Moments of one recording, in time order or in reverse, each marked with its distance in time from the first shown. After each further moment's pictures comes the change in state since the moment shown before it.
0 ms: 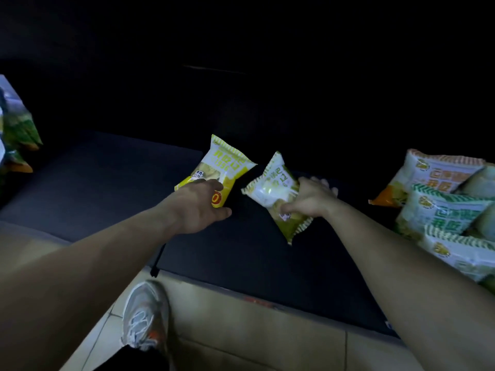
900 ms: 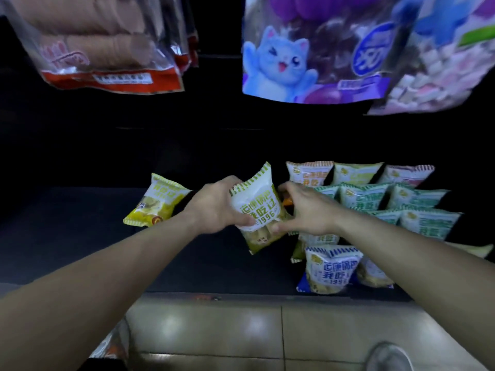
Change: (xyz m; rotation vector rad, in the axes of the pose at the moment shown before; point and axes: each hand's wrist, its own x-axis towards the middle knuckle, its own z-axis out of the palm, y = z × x) left_hand -0.072 0.203 -0.007 -0.266 0.089 0.380; right_hand -0.219 0.128 -0.116 0.049 0.183 -0.271
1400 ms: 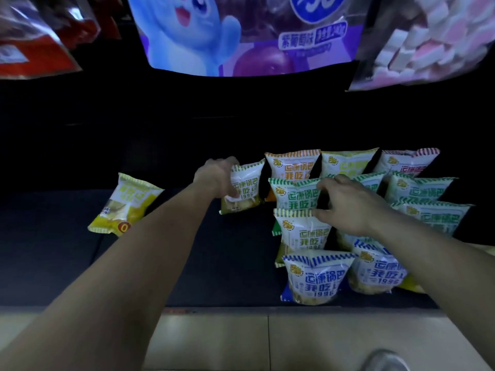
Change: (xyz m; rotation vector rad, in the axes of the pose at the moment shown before) left_hand 0.159 -0.006 0.074 0.516 -0.057 -0.082; right_hand -0.014 0.119 -0.006 -0.162 0.062 0.255
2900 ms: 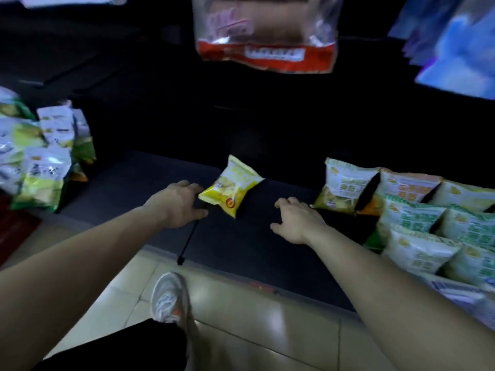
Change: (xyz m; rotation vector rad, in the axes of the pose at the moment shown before) left_hand -0.227 -0.273 -0.043 -0.002 -0.072 -0.277; right_hand 0.037 -0.301 0.079 -0.011 -0.227 -0.268
